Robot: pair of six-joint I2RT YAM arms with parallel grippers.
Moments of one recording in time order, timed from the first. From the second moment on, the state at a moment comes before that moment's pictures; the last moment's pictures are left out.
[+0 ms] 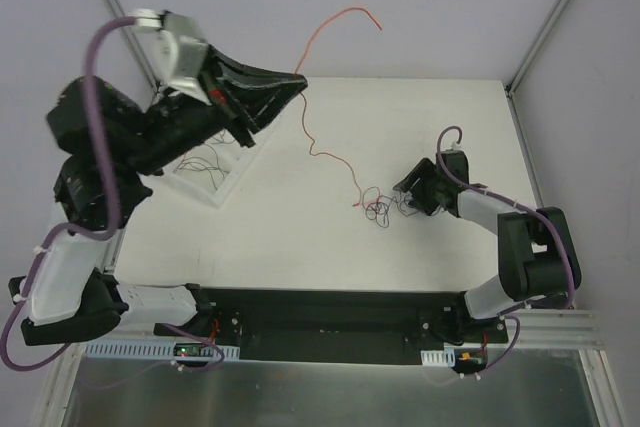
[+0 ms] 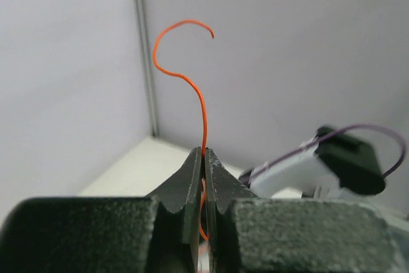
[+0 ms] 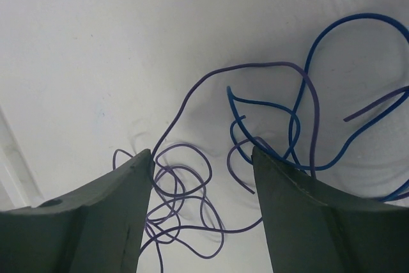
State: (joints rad) left arm -0.95 1.21 2.07 -0.49 0.19 -0.07; right arm 0.18 1.53 0.70 -0.05 -0.18 0.86
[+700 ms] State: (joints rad) left arm -0.69 1.37 0.99 -0.43 0.22 -0.43; right arm 0.15 1.52 0.67 -0.01 -0.23 0.87
